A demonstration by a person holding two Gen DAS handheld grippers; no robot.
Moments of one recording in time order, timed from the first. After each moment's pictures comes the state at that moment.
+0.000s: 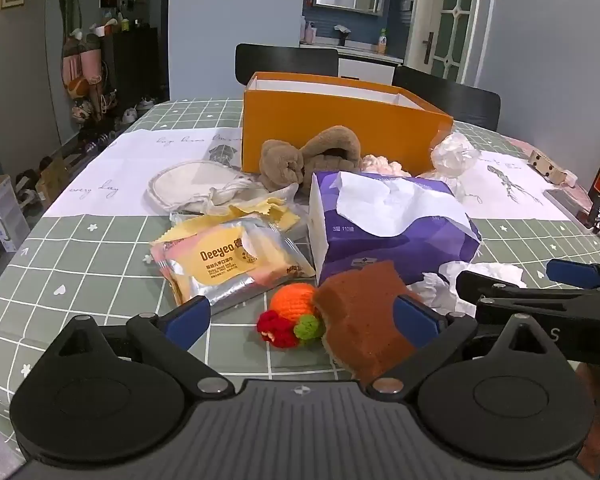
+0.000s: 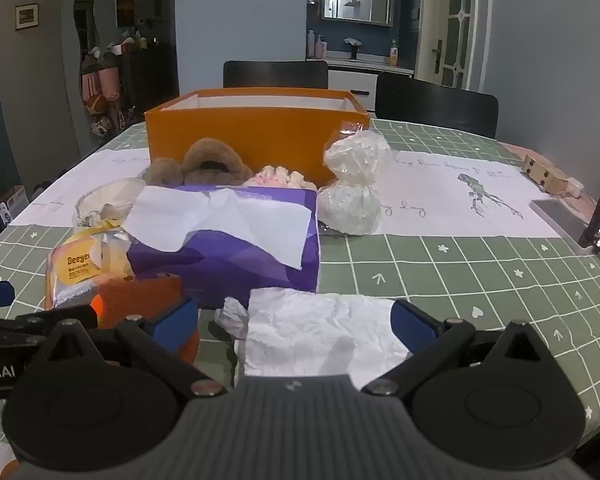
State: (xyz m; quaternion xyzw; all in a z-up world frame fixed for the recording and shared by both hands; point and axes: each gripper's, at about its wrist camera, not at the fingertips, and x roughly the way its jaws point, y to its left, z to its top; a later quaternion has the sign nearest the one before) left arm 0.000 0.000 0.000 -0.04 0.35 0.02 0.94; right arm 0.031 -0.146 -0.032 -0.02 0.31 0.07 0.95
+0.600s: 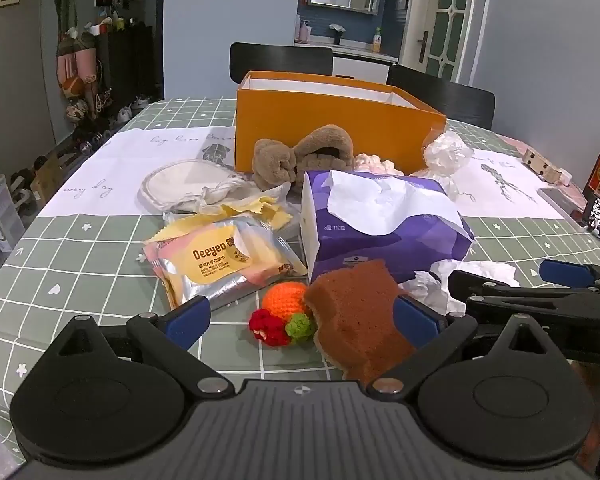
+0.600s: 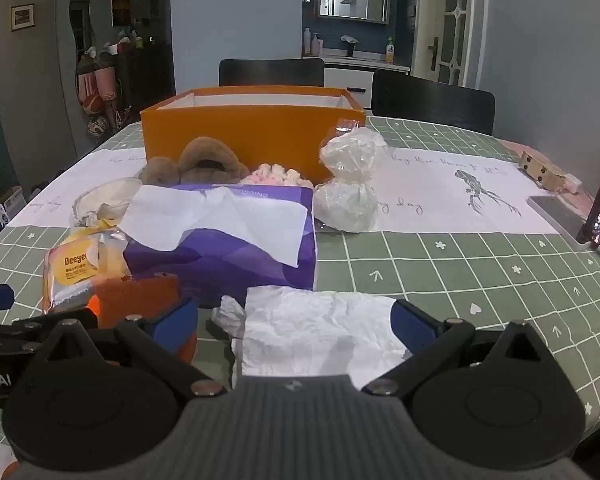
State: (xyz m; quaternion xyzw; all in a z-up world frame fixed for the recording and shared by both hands) left arm 0.000 -0.004 0.001 -0.04 0.35 0.01 0.94; right arm 0.033 -0.147 -0.034 -0.03 0.32 0.07 0.95
